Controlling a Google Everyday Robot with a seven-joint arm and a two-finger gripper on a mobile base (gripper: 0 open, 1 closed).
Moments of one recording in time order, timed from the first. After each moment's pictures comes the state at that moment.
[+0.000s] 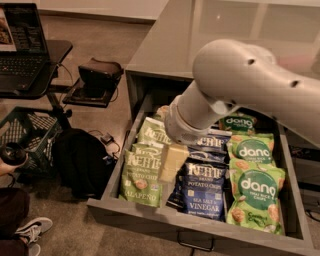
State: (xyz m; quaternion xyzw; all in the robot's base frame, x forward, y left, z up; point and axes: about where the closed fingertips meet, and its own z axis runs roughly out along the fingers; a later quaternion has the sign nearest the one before) arm 0.473 -0.006 0.814 -0.70 0.67 0.09 0.22
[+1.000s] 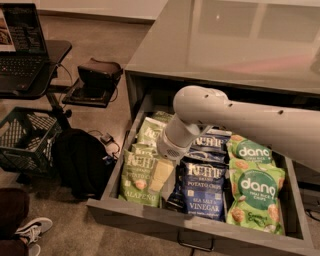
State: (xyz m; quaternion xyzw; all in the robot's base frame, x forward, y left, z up) arm 0.510 0.018 0.672 -0.65 0.73 0.18 0.14
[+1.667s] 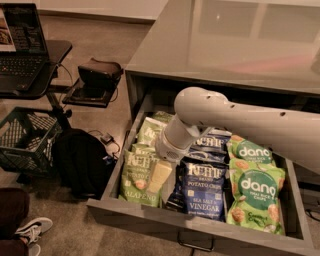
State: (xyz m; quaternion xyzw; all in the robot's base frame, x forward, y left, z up) arm 0.504 0.024 0.672 -0.66 0.71 0.19 0.15
